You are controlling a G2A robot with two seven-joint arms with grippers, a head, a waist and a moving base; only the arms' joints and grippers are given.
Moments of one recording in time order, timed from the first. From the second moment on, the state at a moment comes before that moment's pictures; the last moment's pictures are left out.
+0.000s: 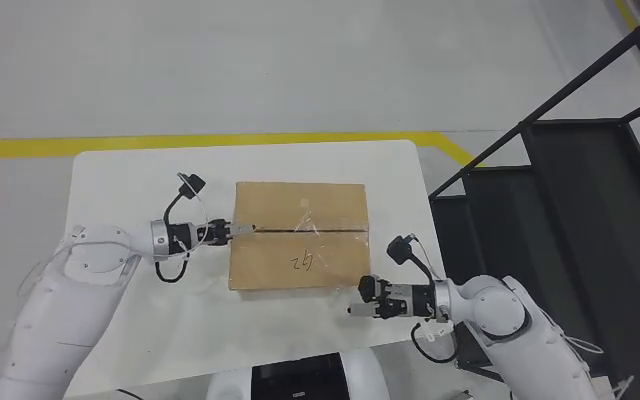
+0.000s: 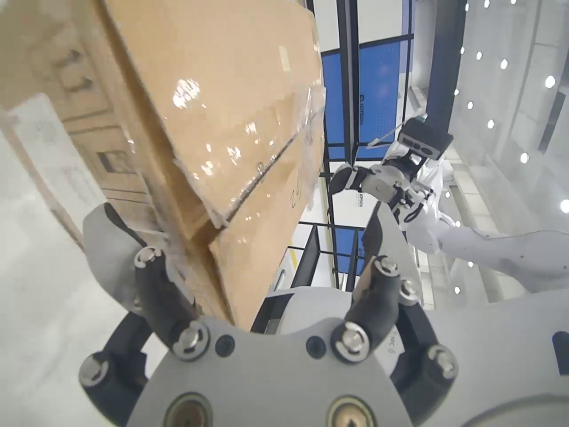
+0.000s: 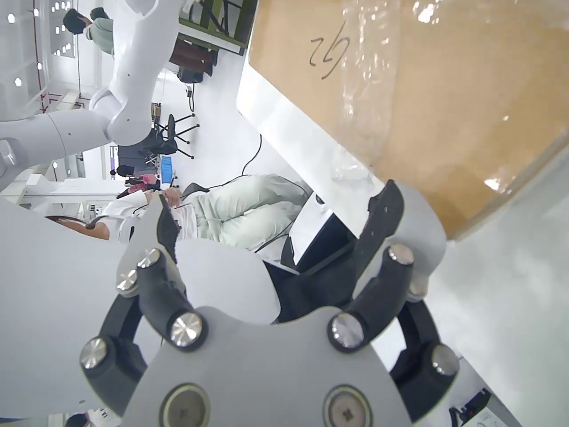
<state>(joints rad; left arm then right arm) 1.12 -0.93 -1.20 -1.52 -0.12 -0.20 -1.08 -1.80 -0.96 1.48 -1.98 -0.03 -0.41 1.03</state>
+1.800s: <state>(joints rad) 1.28 -0.87 -1.48 -1.77 -0.21 -0.17 -1.09 -1.73 -0.97 1.34 -2.02 0.00 -0.38 0.80</state>
